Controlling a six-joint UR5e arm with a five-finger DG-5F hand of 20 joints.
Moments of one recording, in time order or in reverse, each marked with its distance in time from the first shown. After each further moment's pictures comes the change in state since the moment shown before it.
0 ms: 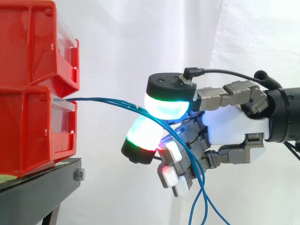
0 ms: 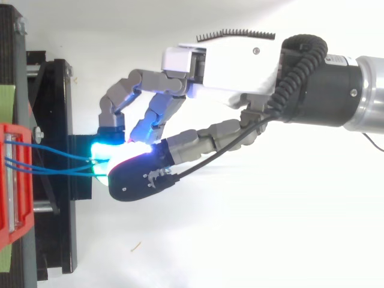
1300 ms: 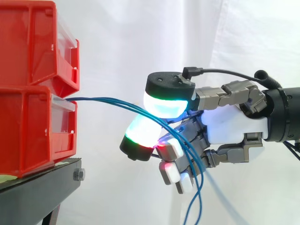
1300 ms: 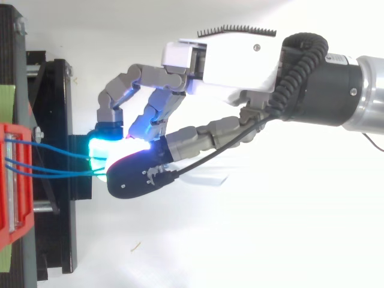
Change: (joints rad) arm 0.003 0.000 0.000 0.003 0.020 0.004
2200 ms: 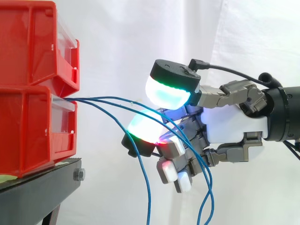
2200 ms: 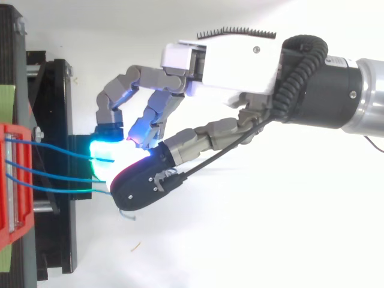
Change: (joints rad) arm 0.004 0.000 0.000 0.005 0.007 -0.002
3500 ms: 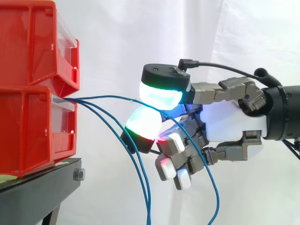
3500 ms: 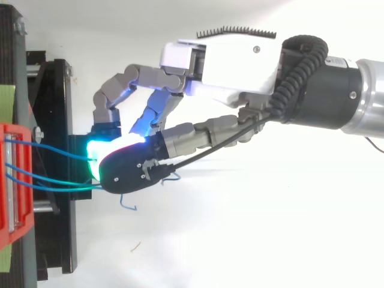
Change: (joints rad) arm 0.002 0.000 0.001 0.007 0.008 0.002
